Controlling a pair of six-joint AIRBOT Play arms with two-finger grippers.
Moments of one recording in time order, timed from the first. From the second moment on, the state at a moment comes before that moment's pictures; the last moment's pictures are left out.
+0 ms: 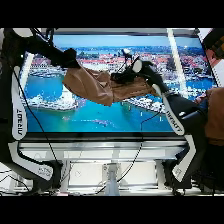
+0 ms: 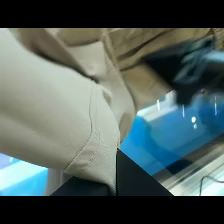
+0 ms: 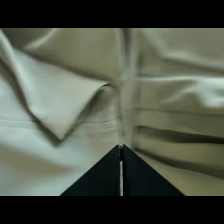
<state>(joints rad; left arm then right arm) -0.10 -1.71 2.03 1.01 -1.55 -1.54 0.42 -1.96 1.78 -1.18 0.94 1.64</state>
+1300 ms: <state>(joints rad) -0.18 -1.71 2.03 0.91 -1.29 -1.41 0.46 -1.97 1.79 -1.11 0.92 1.64</state>
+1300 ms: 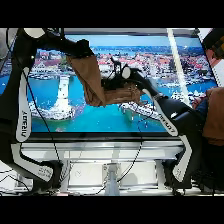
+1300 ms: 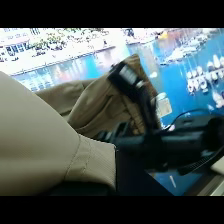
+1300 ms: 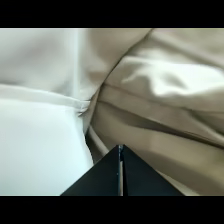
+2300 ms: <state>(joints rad) -0.49 -1.85 2.03 0.93 -1.07 -1.54 0.13 -1.70 1.79 -1.14 0.99 1.57</state>
